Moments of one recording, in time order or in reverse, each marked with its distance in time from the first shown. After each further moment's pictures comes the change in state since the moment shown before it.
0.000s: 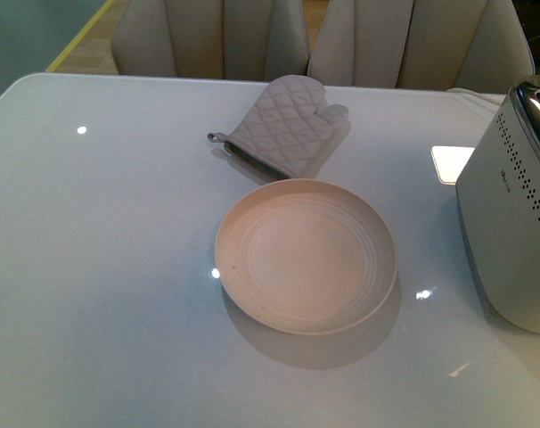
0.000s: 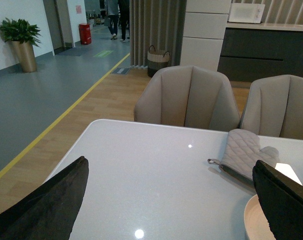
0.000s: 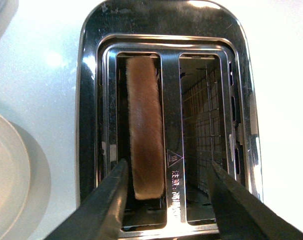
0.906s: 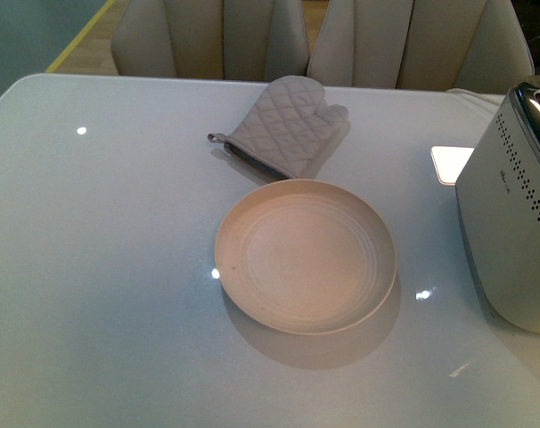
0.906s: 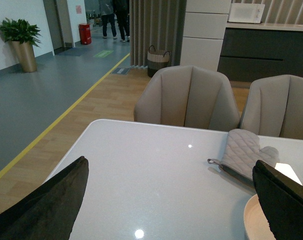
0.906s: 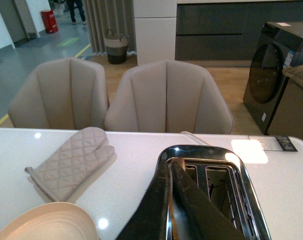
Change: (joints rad) left arm 0.000 0.000 0.000 0.000 0.000 0.000; right arm 0.006 -0.747 -0.727 0.806 -0.224 -0.002
